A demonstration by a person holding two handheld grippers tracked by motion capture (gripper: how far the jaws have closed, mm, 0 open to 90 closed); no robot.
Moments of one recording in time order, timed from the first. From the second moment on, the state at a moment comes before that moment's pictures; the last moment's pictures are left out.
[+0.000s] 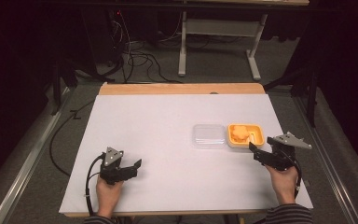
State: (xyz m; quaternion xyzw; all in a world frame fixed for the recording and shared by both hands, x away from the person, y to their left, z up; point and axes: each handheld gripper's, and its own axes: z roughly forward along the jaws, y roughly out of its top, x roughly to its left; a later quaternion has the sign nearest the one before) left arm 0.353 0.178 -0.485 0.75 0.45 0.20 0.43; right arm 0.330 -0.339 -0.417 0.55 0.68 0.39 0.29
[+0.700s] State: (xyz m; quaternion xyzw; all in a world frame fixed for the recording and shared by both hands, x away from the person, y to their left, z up) left arm 0.353 0.178 -0.485 0.75 0.45 0.21 0.43; right arm 0.311 -0.329 -0.427 0.54 0.68 0.41 0.29
